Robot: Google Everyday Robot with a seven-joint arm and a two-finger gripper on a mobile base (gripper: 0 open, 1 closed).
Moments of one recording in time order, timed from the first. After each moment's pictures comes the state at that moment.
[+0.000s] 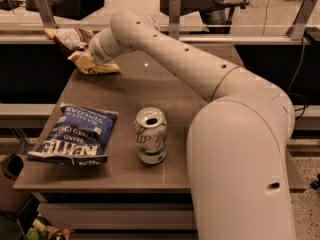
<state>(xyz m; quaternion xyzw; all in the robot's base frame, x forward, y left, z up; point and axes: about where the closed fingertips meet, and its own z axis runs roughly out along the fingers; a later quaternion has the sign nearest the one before) 0.774 0.239 0.854 -0.53 0.70 0.20 0.44</state>
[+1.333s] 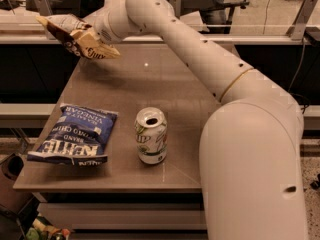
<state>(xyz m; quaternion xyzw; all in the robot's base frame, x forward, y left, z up) 0.777 0.221 0.931 -0.53 0.65 0.23 0.49</state>
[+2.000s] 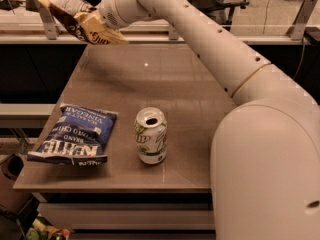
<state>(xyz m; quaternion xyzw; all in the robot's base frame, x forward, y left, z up) 0.776 0.193 0.982 -0.52 0.64 0.21 0.52</state>
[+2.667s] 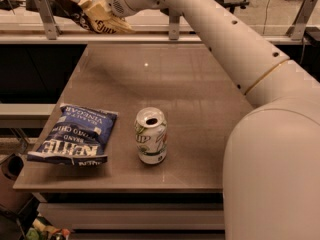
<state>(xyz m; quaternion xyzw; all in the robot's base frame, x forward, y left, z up) 0.771 0.169 1.018 -0.51 0.64 0.18 0.54</state>
